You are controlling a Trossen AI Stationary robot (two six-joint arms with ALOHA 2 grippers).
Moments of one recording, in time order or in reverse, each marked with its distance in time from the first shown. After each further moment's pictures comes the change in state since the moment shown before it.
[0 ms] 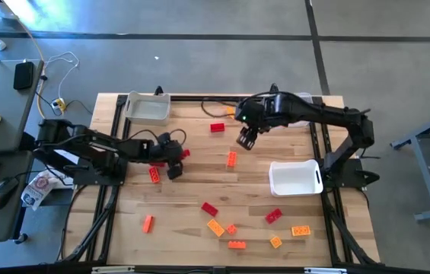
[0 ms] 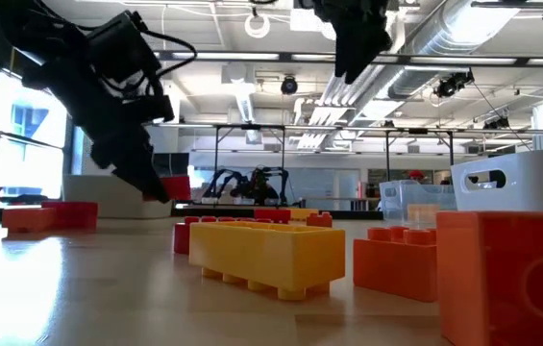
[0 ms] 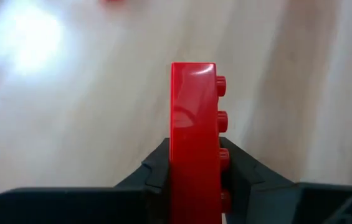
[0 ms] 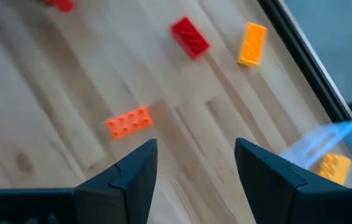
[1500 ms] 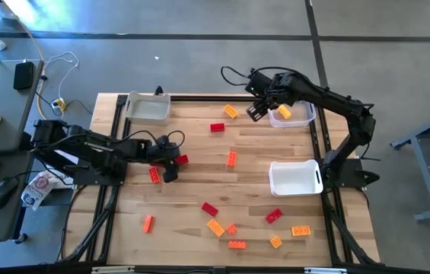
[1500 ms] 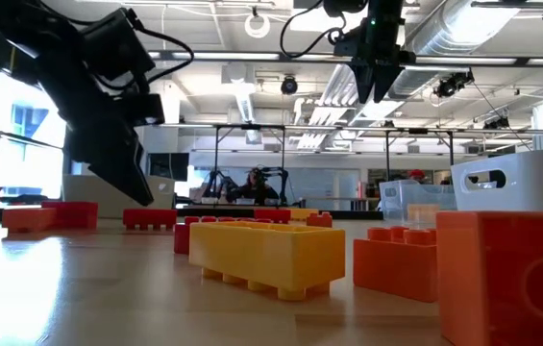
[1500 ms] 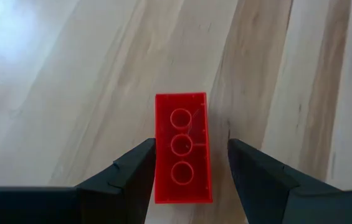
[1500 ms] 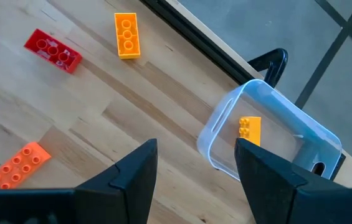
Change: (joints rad) left arm -0.032 -0.029 0.001 -0.107 0.109 -0.015; right arm -0.295 -0.001 0.000 -0.096 0.119 0.068
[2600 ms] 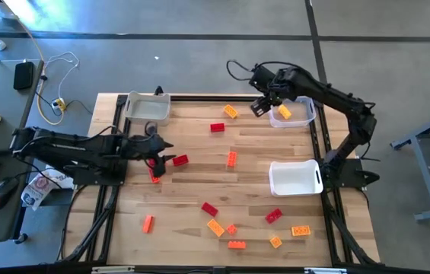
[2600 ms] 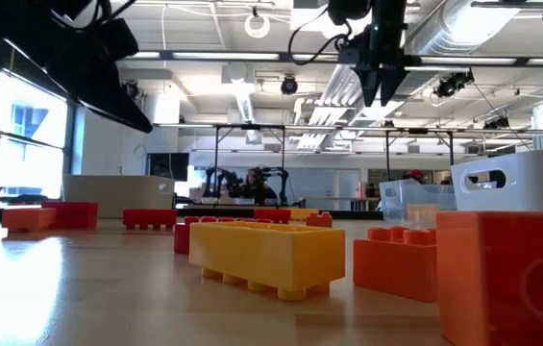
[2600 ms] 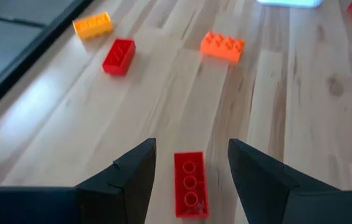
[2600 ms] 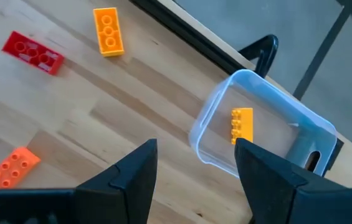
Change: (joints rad) left arm -0.044 -0.444 0.000 -0.144 -0.089 0.046; right arm -0.061 -0.001 0.000 -0.017 -0.027 0.003
